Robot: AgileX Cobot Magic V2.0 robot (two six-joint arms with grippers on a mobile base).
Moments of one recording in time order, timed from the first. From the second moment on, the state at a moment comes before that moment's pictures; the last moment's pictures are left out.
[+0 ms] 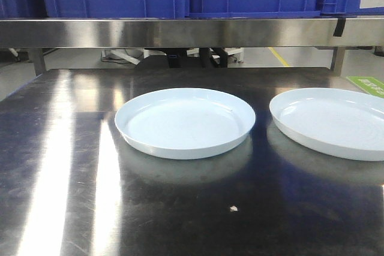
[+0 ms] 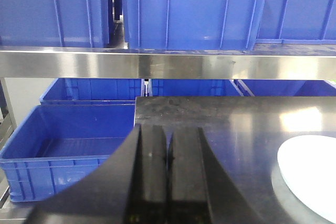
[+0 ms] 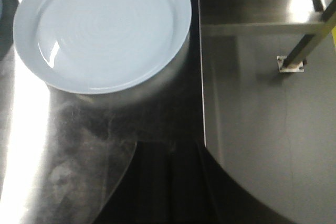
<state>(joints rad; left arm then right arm) -0.08 0.21 -0.27 -0.34 0.20 0.32 -0.02 0.67 -0.53 0.04 0.75 0.07</state>
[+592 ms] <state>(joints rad) -0.08 0.21 -0.27 -0.34 0.20 0.32 -0.17 1.25 -0.88 0.05 0.93 0.07</state>
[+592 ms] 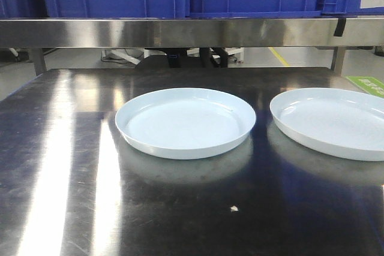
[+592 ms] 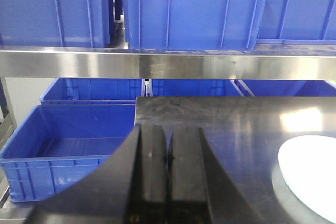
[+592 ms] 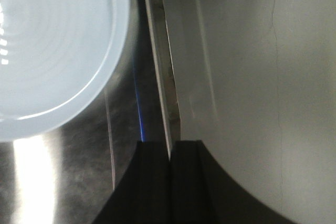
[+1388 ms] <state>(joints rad) -0.08 0.21 -0.27 -0.34 0.20 0.32 -0.17 1.65 -1.18 0.08 0.91 -0.02</state>
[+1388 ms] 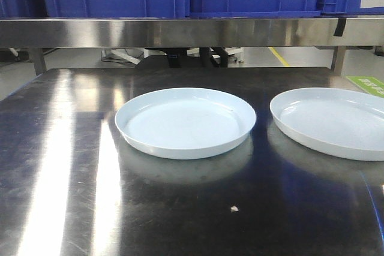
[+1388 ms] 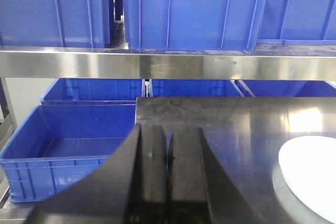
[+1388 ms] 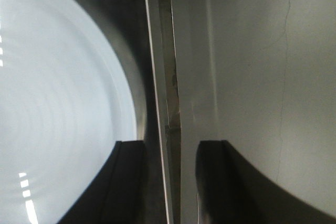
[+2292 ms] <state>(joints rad) -0.08 0.21 -0.27 -0.34 0.20 0.32 -0.12 1.84 -1.33 0.11 0.97 -0.03</state>
